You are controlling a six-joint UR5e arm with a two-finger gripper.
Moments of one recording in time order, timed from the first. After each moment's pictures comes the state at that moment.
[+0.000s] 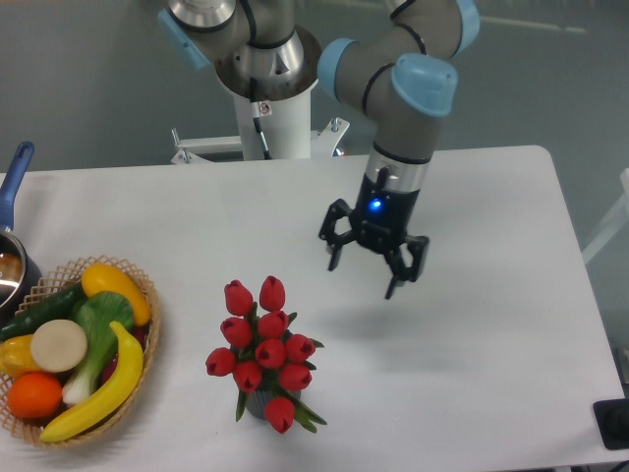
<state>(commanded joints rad) 2.61 -1.78 -1.88 -0.73 0.90 1.10</state>
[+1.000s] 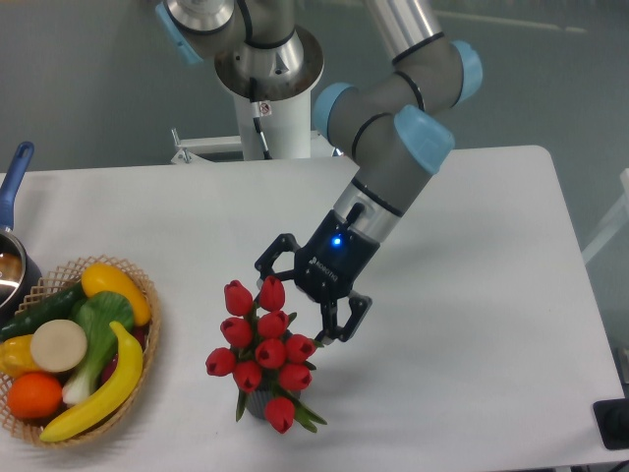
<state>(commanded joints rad) 2.55 -1.95 -1.74 -0.71 0.64 1.09</state>
